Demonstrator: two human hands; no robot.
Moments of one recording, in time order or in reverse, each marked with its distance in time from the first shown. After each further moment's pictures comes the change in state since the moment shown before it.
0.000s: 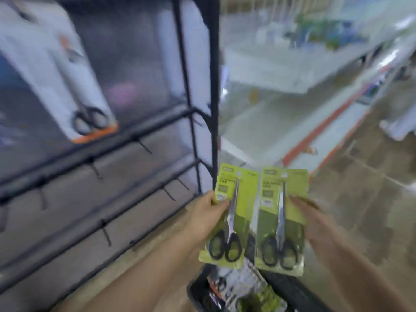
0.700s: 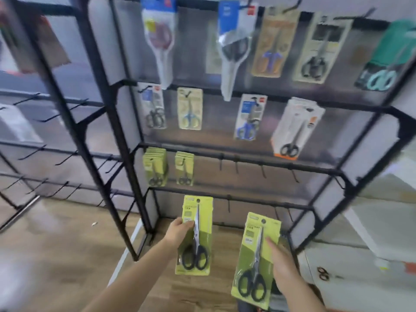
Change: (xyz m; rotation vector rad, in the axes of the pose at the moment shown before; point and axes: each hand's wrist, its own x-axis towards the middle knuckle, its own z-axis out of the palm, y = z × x) left_hand -0.345 -0.110 -0.209 -0.599 0.790 -0.291; right_hand -0.226 0.061 0.168 -0.464 -0.584 0.152
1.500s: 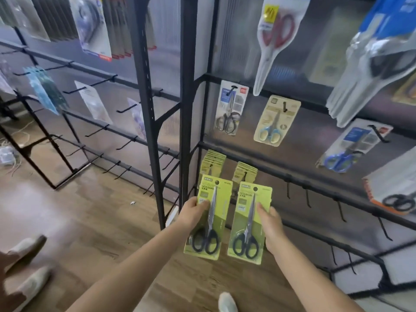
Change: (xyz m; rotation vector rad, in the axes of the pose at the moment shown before) left_hand 0.087 0.066 -0.153 -0.052 0.139 0.137; right_hand 0.024 -0.101 0.266 -0.316 -0.179 -0.215
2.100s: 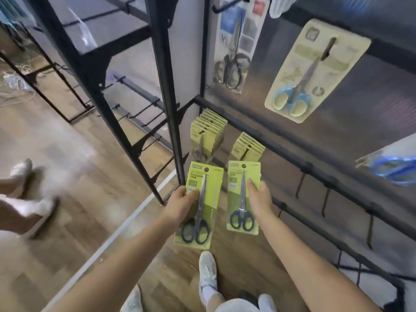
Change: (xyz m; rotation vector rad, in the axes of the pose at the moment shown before) left_hand 0.076 -0.042 0.091 -0.135 0.217 -0.260; right_hand 0.169 0.020 0.000 -0.316 -0.208 0.010
